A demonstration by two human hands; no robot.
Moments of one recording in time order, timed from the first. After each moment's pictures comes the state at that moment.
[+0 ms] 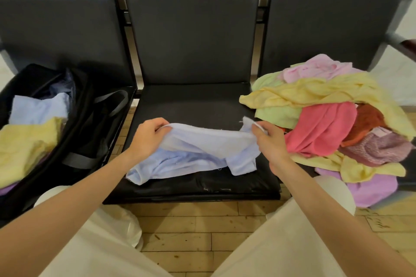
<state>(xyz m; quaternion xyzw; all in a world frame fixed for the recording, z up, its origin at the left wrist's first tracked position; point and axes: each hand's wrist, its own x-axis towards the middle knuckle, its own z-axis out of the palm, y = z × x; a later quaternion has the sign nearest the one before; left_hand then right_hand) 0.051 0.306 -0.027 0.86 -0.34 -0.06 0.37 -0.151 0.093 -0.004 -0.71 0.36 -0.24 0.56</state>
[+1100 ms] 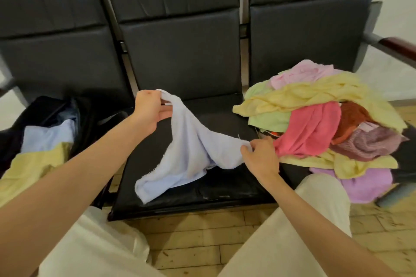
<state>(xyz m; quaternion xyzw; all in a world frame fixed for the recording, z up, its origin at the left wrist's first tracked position) 0.013 0.243 0.112 0.71 -0.06 -0.19 0.67 -0.164 0.099 -0.029 -0.82 0.41 -0.23 0.32</state>
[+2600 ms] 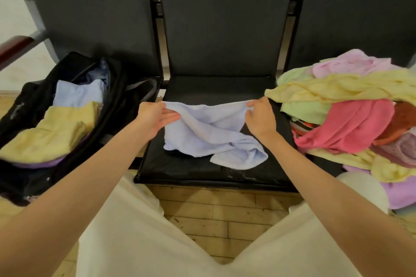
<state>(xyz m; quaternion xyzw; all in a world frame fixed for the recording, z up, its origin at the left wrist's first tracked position) 0.050 0.343 0.036 0.68 0.07 -0.25 0.69 -0.061 0.109 -0.034 -0.90 0.28 -0.20 0.25</state>
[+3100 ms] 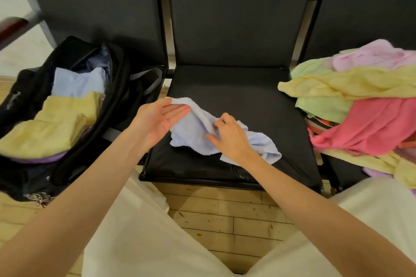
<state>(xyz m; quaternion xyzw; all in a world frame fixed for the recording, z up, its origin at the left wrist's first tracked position) 0.053 0.368 0.027 0.54 0.08 -0.30 0.78 -0.031 0.198 -0.082 -0.97 0.11 -0.12 0.17</state>
